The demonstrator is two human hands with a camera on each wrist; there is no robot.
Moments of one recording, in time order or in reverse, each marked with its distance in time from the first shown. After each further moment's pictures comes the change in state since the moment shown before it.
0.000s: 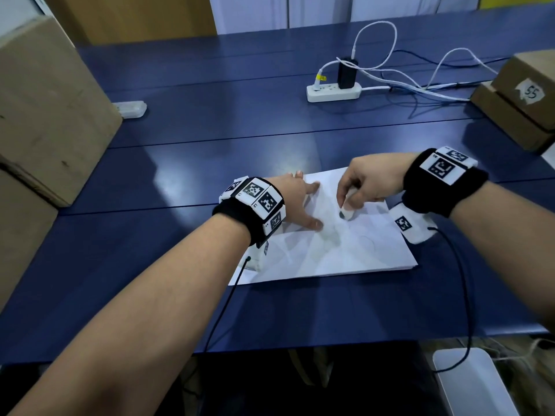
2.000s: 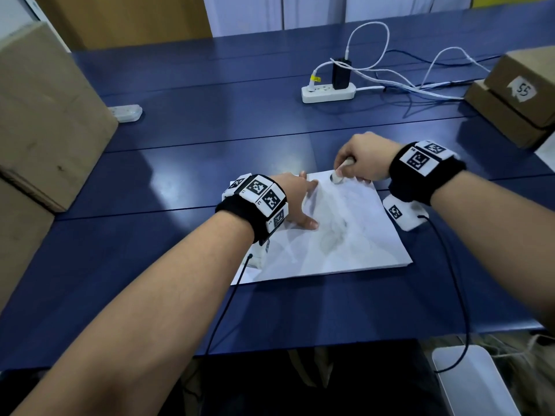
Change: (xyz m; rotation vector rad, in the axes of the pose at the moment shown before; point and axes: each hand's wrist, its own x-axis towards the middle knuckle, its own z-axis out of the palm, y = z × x) left_hand 0.004 0.005 -0.007 -0.001 -0.001 0.012; right_hand 0.014 0.015 -0.011 -0.037 0.394 0.119
